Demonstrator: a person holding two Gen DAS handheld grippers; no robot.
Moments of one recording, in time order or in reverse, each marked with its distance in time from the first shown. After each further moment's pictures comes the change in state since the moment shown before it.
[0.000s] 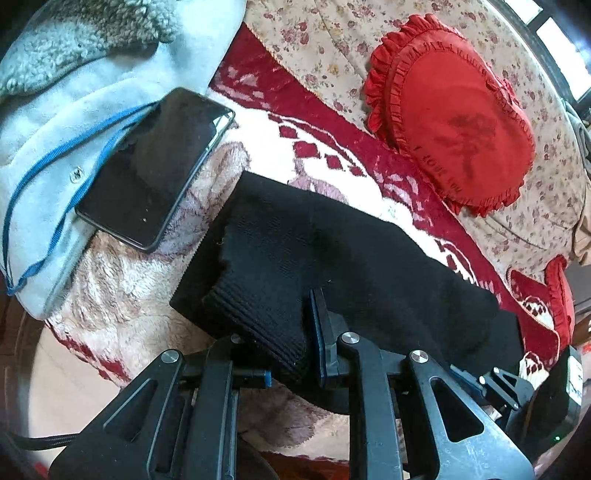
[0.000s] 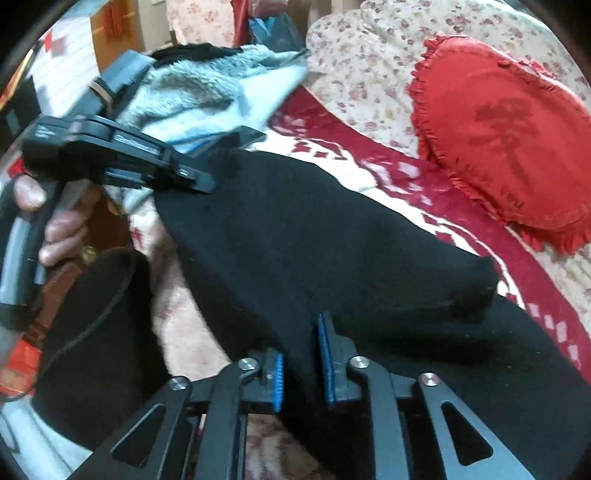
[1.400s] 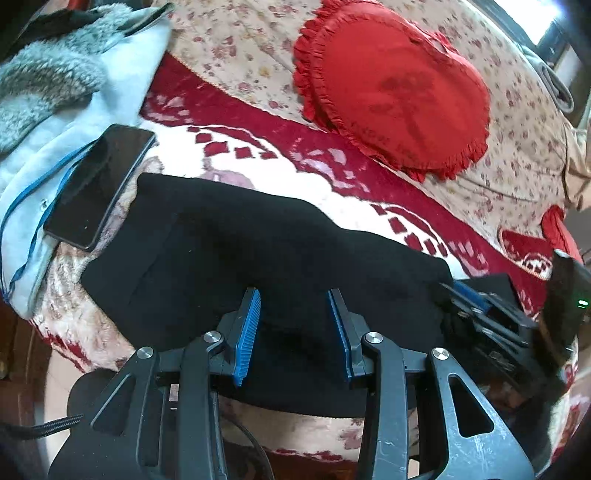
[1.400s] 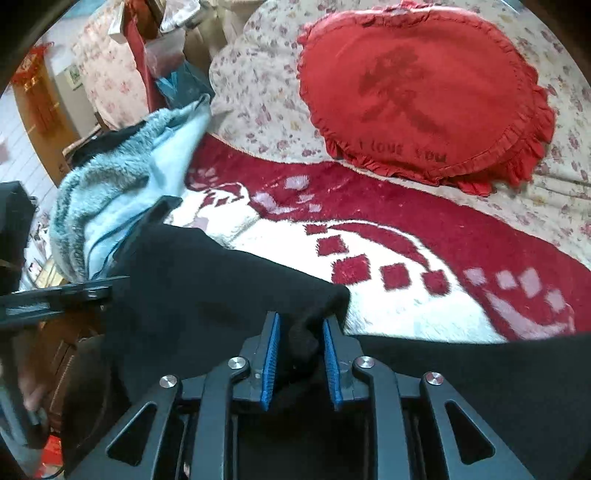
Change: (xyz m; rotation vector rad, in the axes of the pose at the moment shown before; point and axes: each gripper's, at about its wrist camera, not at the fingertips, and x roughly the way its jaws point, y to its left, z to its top) left arm -0.002 -0.088 -0.038 0.180 -0.045 0.015; right arm -0.023 -0.099 -0.004 0.341 -0.107 -0.043
